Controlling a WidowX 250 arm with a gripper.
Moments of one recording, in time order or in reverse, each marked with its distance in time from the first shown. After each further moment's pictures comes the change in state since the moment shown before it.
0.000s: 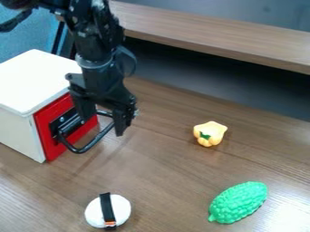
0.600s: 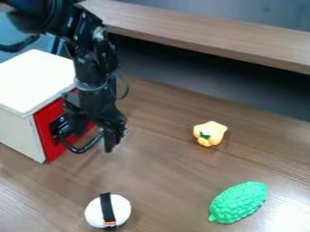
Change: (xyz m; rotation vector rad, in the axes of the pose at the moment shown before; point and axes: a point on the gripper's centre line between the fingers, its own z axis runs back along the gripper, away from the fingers) arm -0.010 0.016 -0.038 0.036 0.081 -0.009
